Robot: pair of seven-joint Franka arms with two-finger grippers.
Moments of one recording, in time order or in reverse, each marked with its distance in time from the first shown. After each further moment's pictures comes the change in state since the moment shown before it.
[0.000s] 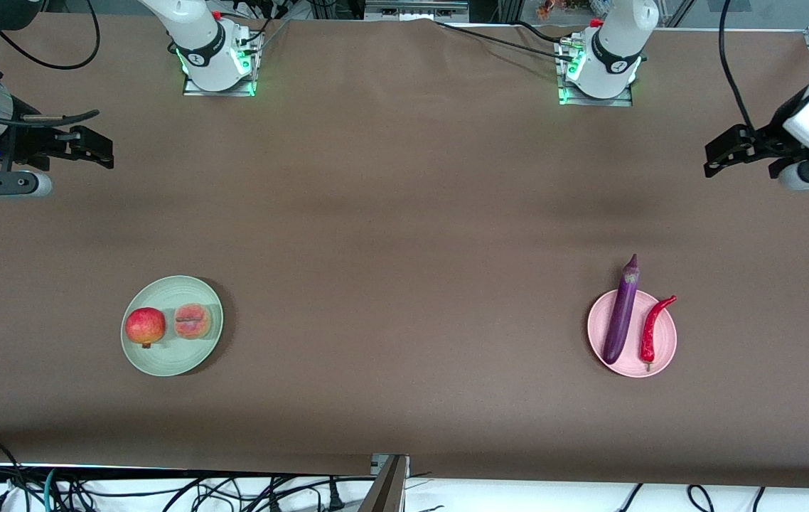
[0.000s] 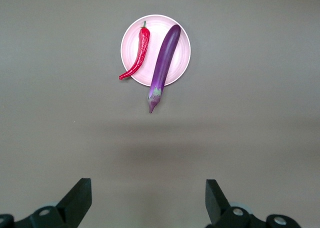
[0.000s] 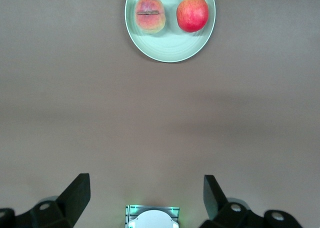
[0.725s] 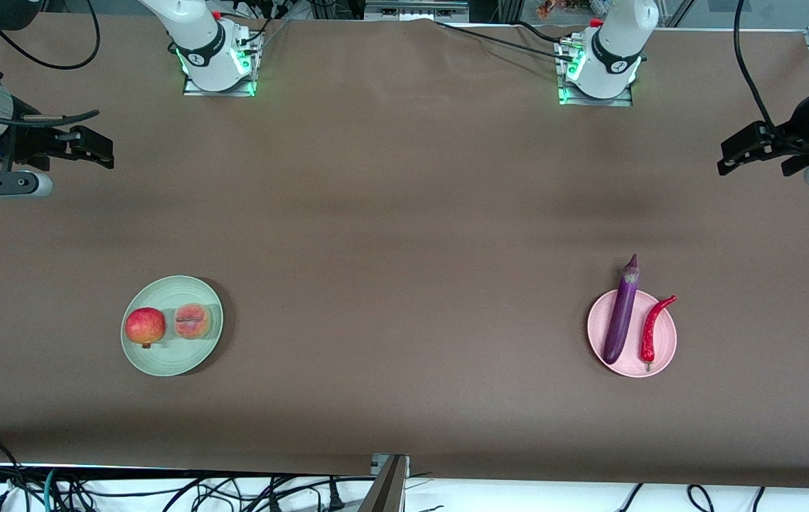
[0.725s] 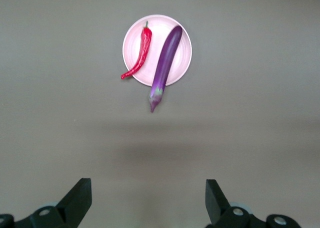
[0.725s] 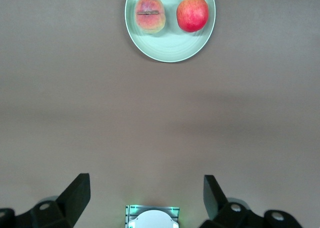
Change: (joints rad) left arm 0.025 0.008 -0.006 0.019 -0.003 0.000 0.009; right arm 0.000 0.000 0.000 0.000 0.000 0.000 0.000
